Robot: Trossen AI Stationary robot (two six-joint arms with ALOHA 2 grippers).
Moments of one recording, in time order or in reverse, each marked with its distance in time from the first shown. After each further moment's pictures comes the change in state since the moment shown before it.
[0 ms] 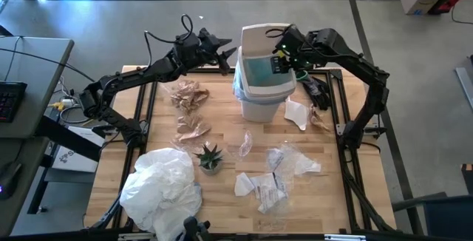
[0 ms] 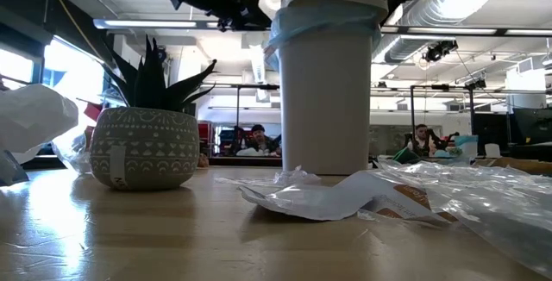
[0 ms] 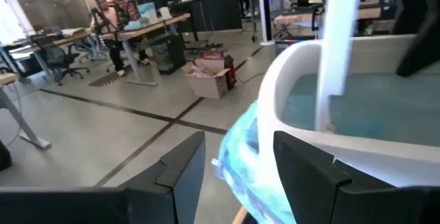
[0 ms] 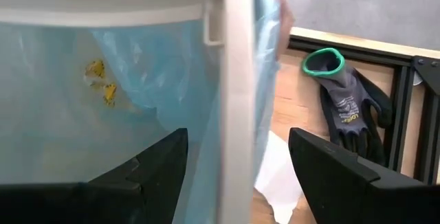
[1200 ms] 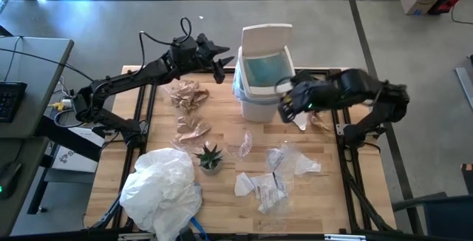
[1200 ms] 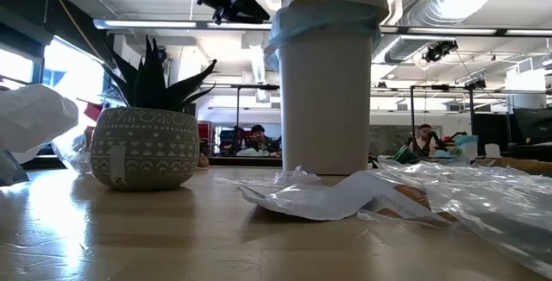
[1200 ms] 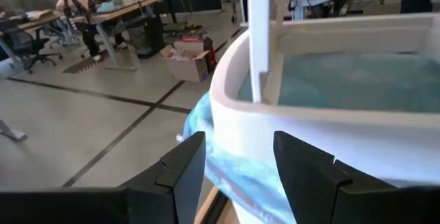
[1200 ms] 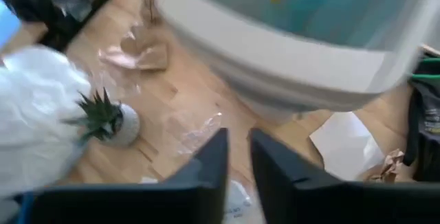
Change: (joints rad) left arm -0.037 -0.085 0.001 -0.166 0.019 -0.003; right arm 0.600 -0.109 0.000 0.000 0.128 0.116
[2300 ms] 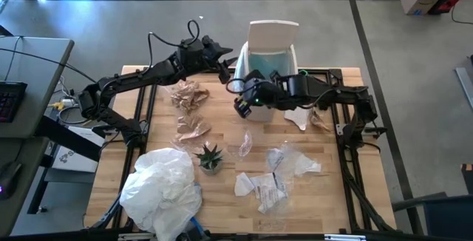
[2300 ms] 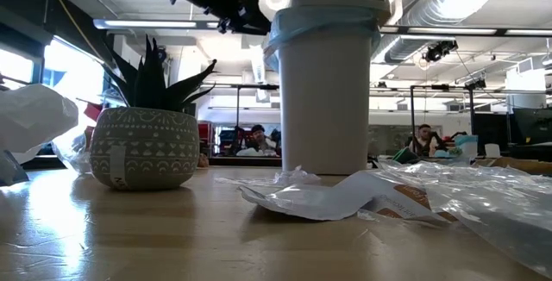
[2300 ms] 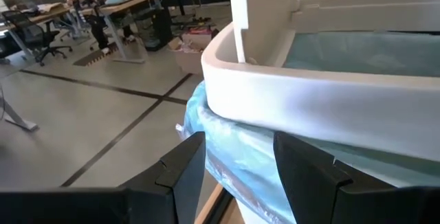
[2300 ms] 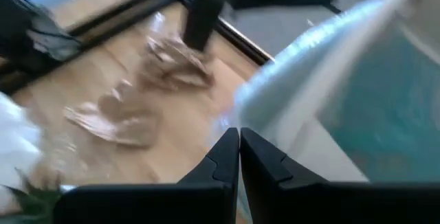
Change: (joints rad) left arm -0.013 0.066 0.000 0.035 -0.057 0.001; right arm -0.139 0.242 -0.001 0.478 0.119 -0.453
